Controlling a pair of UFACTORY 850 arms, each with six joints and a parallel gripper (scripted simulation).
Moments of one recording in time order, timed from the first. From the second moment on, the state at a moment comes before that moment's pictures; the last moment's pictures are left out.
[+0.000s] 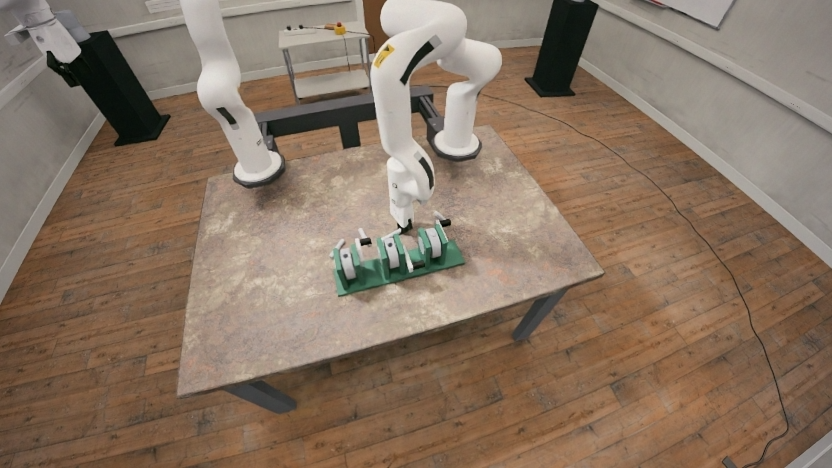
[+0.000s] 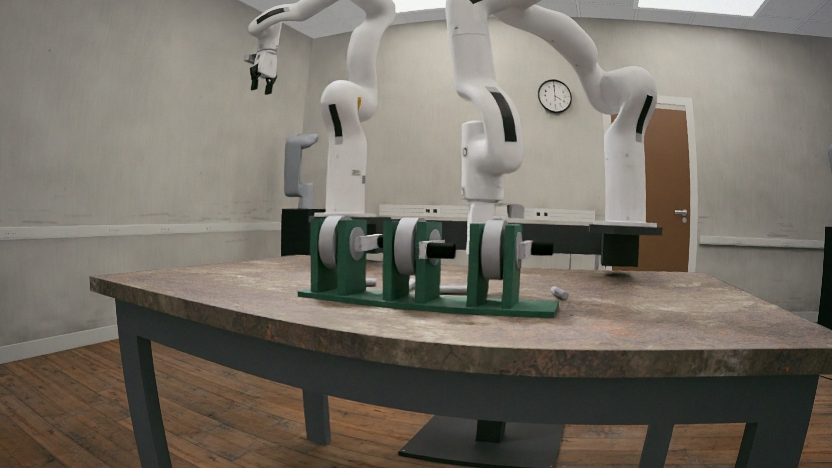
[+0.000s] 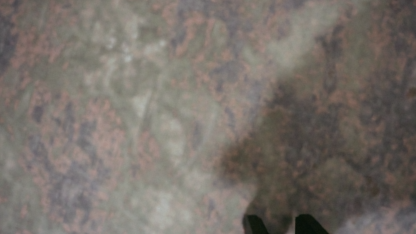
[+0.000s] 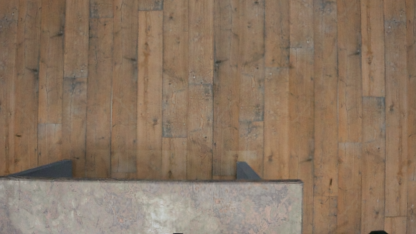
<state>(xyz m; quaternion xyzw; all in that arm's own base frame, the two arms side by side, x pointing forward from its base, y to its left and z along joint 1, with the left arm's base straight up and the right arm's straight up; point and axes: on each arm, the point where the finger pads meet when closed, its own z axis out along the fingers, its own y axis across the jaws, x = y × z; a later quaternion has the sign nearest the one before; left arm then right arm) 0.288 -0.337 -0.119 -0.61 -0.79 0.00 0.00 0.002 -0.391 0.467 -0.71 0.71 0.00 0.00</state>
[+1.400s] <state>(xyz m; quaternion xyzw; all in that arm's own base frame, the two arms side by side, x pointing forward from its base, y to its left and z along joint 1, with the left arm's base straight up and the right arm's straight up) 0.297 -0.369 -0.060 -0.61 -0.79 0.00 0.00 0.002 -0.391 0.467 -0.71 0.71 0.00 0.00</state>
